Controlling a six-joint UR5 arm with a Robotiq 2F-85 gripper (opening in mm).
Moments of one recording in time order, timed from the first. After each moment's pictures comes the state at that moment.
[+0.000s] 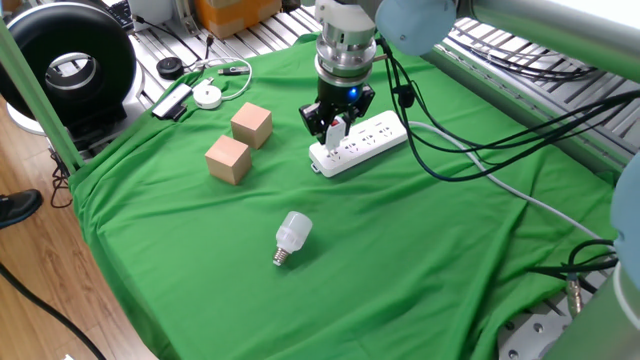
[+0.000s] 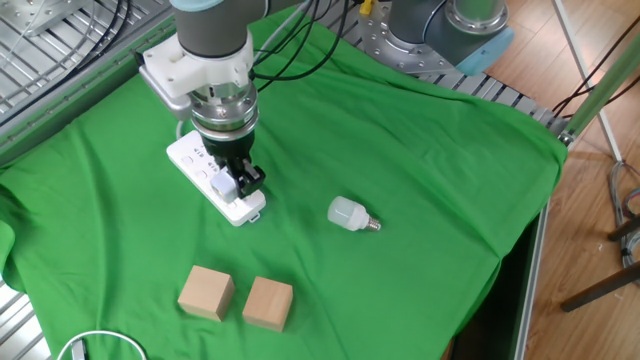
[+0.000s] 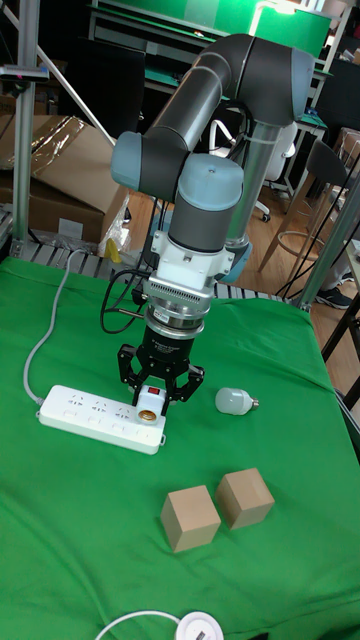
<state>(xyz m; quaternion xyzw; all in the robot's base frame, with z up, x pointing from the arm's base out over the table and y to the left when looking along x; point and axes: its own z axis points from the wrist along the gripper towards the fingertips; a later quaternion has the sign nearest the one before) 0.555 -0.007 0.067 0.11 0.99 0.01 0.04</state>
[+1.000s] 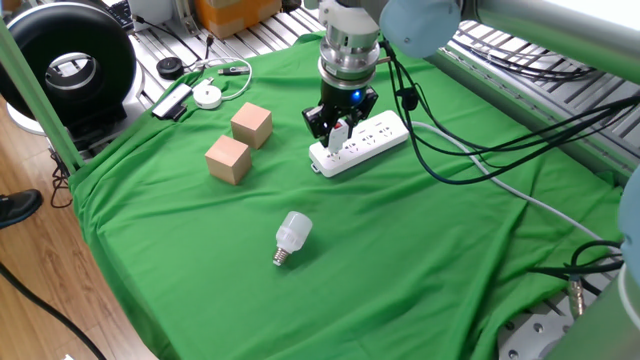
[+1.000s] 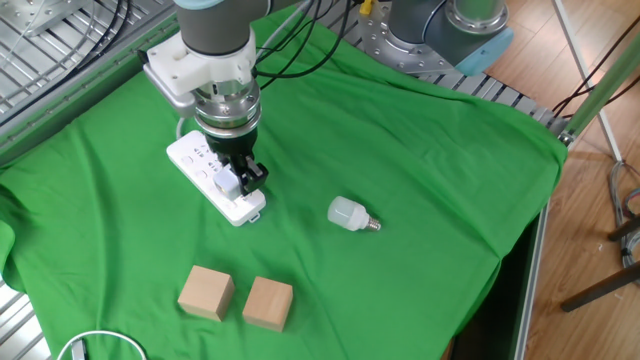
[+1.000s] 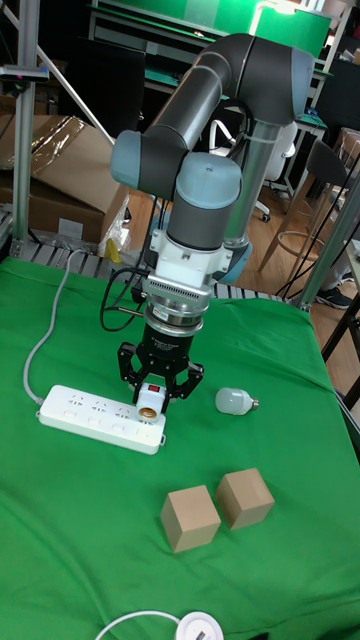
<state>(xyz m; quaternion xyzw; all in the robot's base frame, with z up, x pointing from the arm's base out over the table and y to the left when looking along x) 0.549 -0.006 0.067 0.10 0.99 0.01 0.04</state>
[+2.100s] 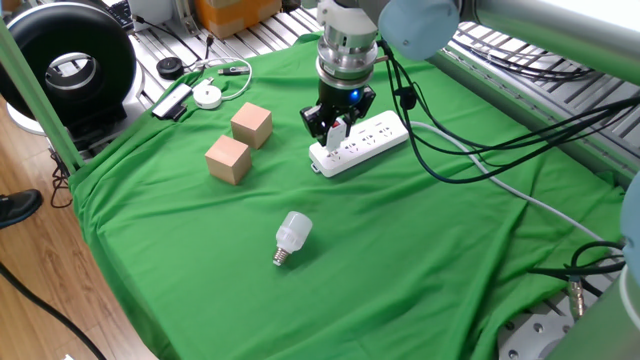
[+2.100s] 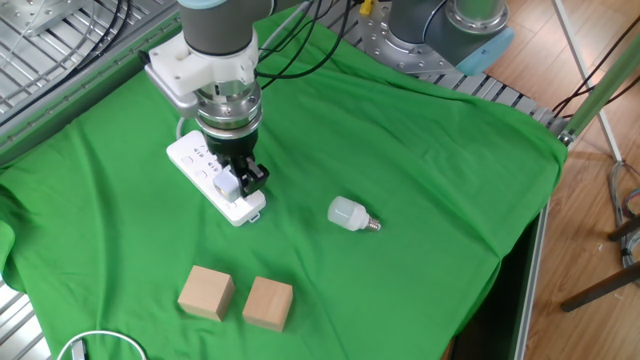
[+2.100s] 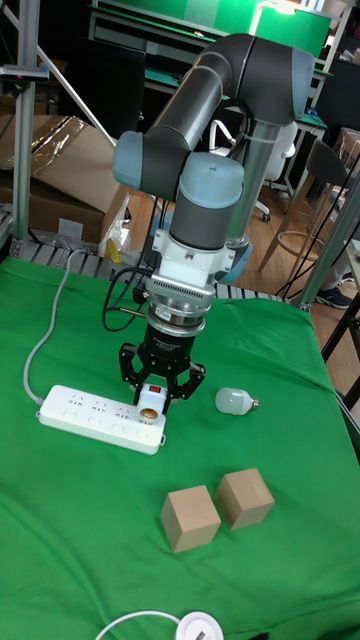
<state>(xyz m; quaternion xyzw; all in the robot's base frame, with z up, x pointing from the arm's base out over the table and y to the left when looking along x) 0.553 -0.005 0.067 0.10 0.99 0.01 0.05</state>
